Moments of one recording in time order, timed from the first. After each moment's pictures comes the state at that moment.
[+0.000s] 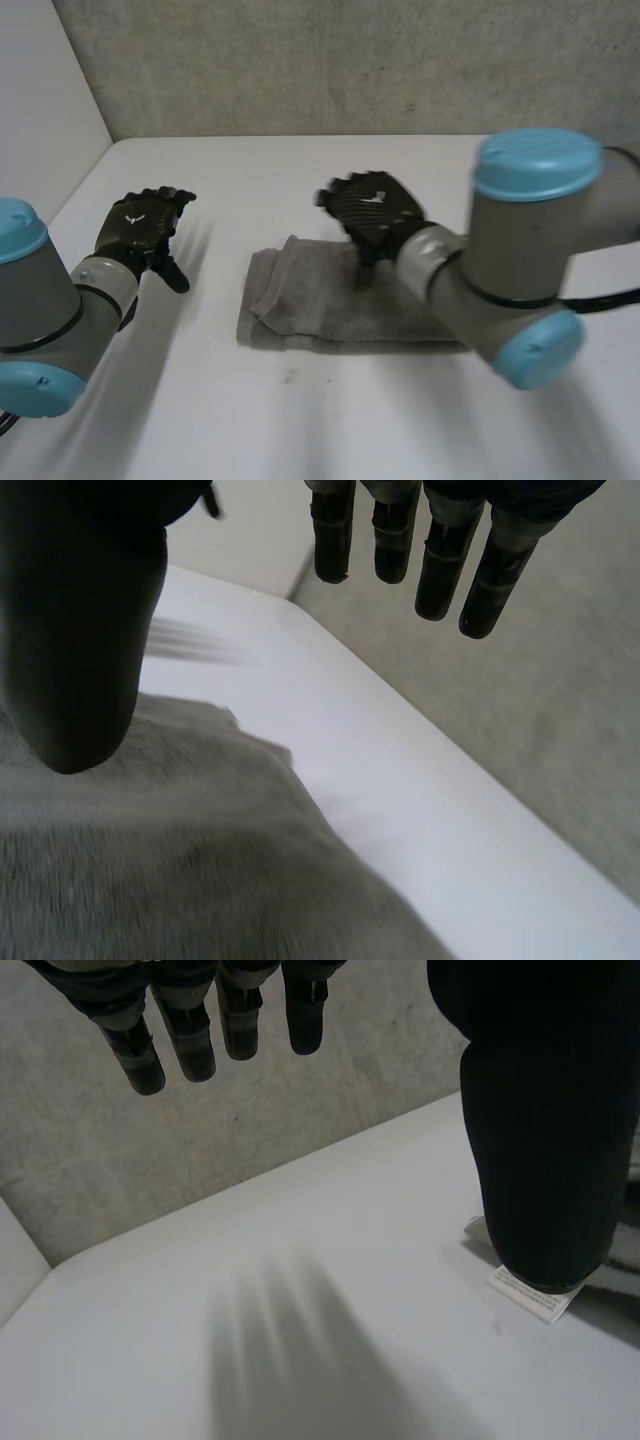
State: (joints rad) left arm 4.45 -1.91 -1.74 3.47 -1.51 3.26; right arm 2.19 -1.04 1.22 0.05 1.40 2.84; left_hand 0.17 0.17 0.17 0.17 0.03; right_hand 0.23 0.25 0.24 0.26 0.06
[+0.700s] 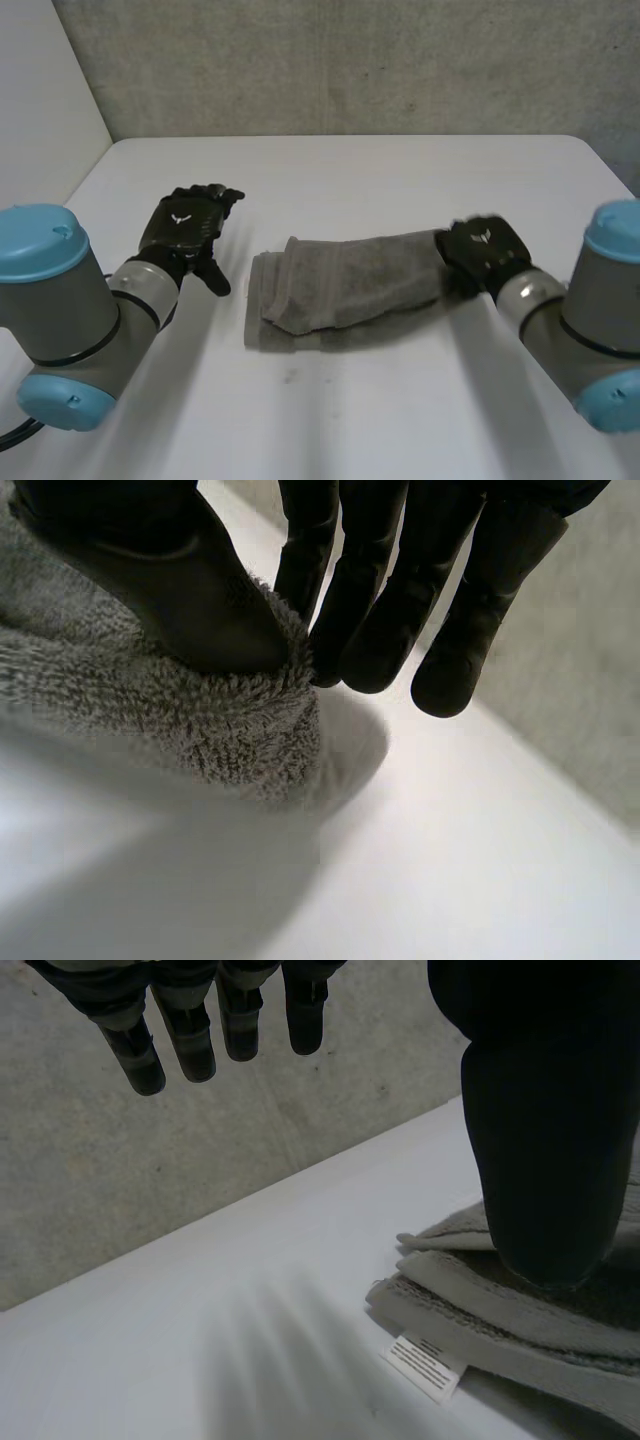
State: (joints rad) left arm 4.32 -1.91 -1.71 3.47 -1.51 3.26; right arm 1.93 -1.16 1.64 -0.22 1.41 2.71; left_hand 0.18 0.17 0.17 0.17 0.03; right_hand 1.29 1.33 1.33 1.34 1.15
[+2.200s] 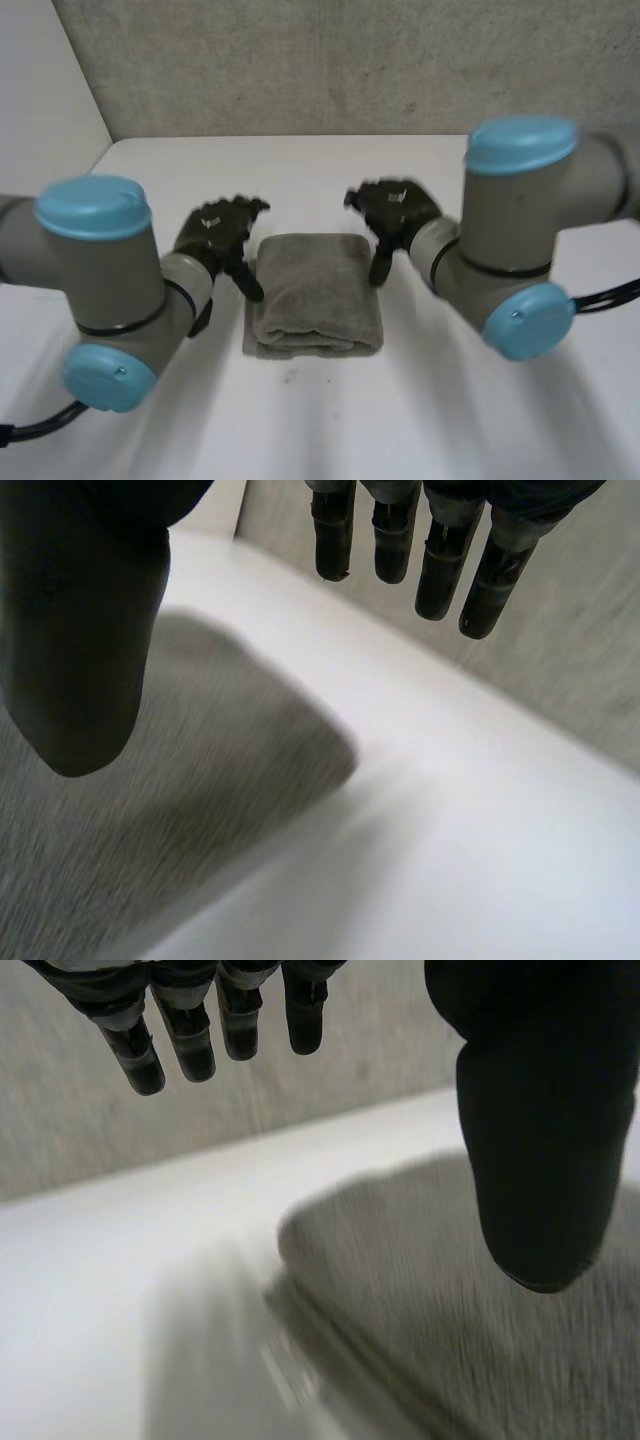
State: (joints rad) left arm 4.20 -2.04 -1.47 3.23 -1.63 3.08; right arm 2.17 -0.93 1.06 0.18 1.50 2.95; left_hand 0.17 0.17 0.17 0.17 0.03; right_hand 0.22 0.25 0.24 0.26 0.06
